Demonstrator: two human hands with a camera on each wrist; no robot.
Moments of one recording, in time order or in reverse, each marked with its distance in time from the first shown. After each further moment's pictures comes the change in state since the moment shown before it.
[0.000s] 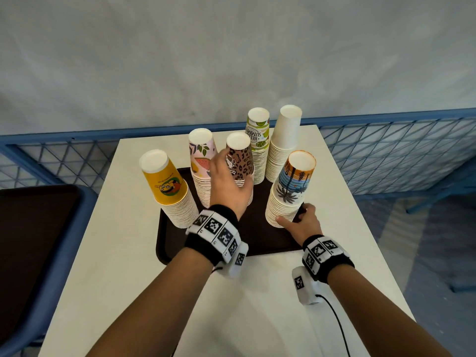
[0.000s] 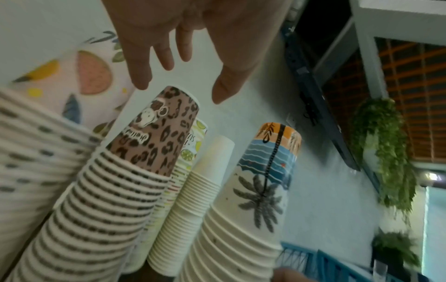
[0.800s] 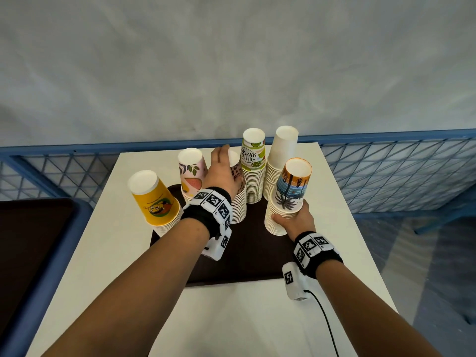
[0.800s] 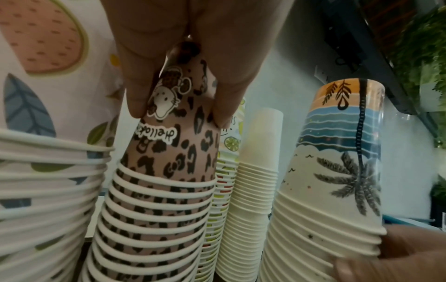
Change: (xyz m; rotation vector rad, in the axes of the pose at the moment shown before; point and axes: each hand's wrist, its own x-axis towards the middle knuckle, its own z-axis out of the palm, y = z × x) left_hand 0.082 -0.002 0.023 0.410 -0.211 -0.006; right_hand 0.051 -0.037 -0.007 0.096 0.033 -0.120
